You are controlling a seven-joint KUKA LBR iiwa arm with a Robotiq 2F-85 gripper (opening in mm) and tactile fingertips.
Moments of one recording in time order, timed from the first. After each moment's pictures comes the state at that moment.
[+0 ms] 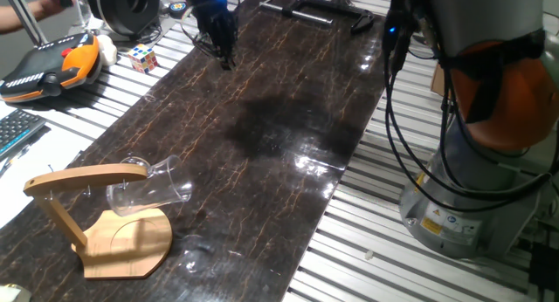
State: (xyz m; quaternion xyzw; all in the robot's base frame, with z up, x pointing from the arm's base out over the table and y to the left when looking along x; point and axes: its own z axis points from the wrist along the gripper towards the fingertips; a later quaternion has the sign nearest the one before) arm 0.515 0.000 0.236 -0.04 -0.99 -0.06 0.13
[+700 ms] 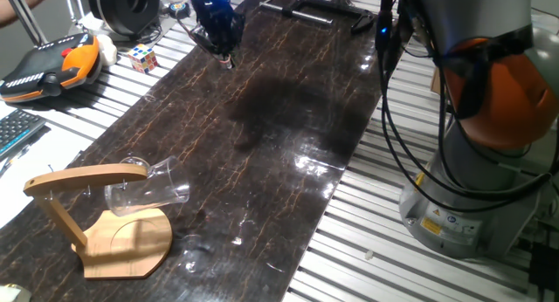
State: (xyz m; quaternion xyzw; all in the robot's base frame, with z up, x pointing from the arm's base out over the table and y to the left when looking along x) arm 0.514 0.000 0.235 -0.16 -0.97 -0.10 0.17
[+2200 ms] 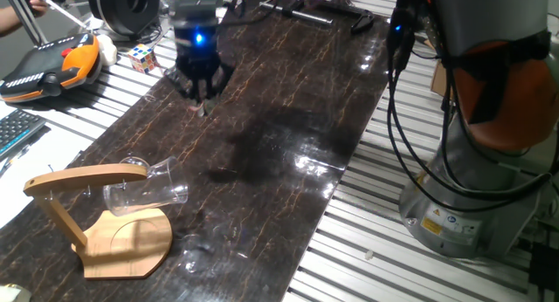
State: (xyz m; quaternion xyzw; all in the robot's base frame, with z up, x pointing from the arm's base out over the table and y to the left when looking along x) arm 0.510 0.133 0.193 -0.40 -0.90 -0.12 0.12
